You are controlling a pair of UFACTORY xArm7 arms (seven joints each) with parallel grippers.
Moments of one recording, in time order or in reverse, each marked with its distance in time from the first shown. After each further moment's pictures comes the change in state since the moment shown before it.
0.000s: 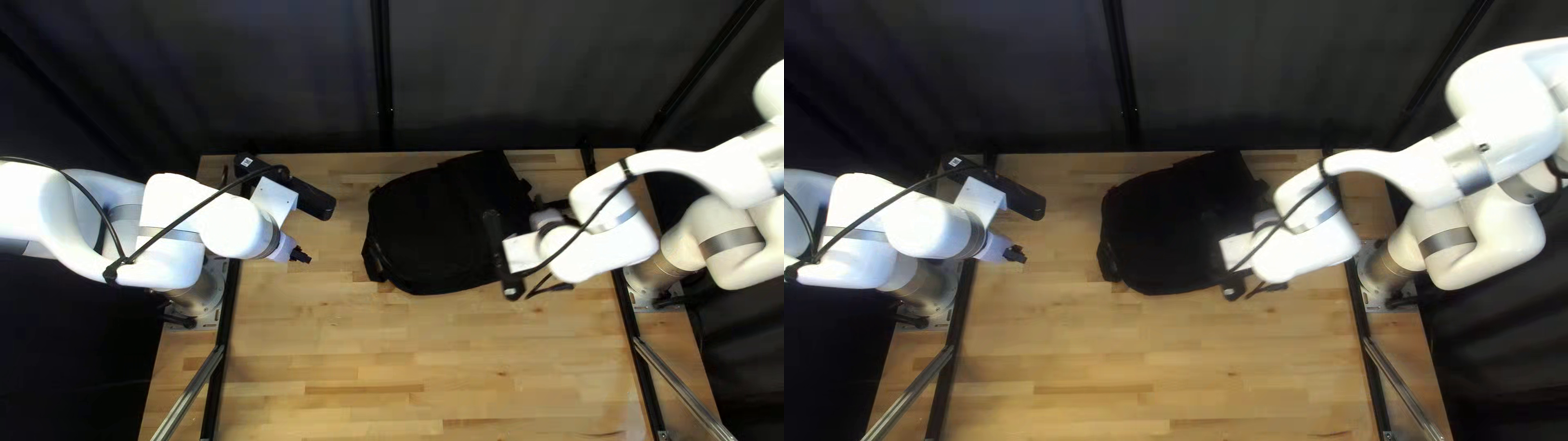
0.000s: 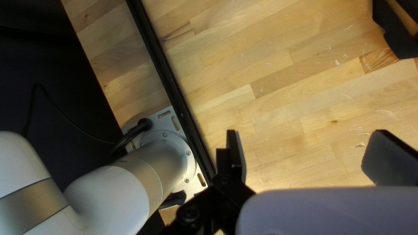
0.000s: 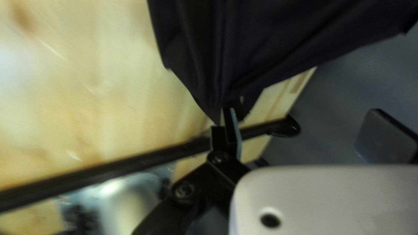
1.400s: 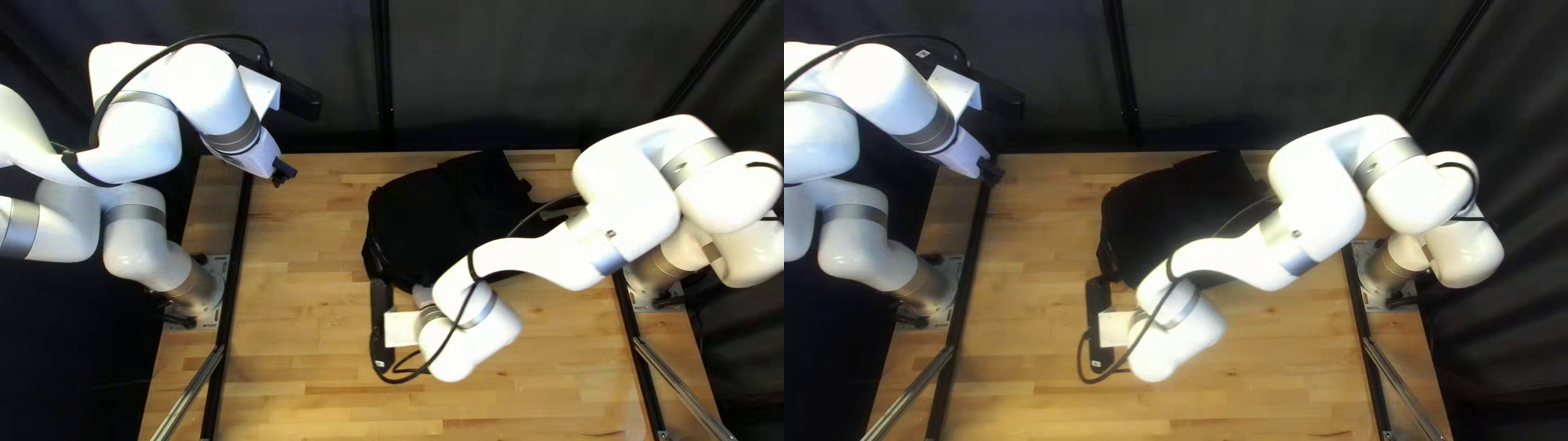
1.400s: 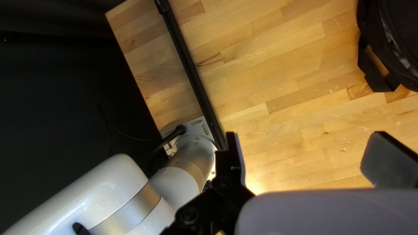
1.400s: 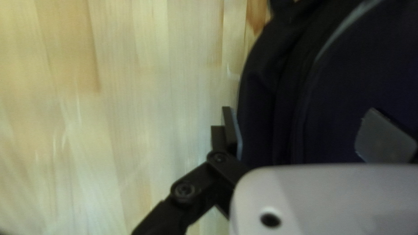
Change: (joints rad) left arm 0.099 0.046 0.244 0.372 0.103 0.282 0.277; right arm 0.118 0.795 -0.019 0.810 -0.295 -0.091 0.420
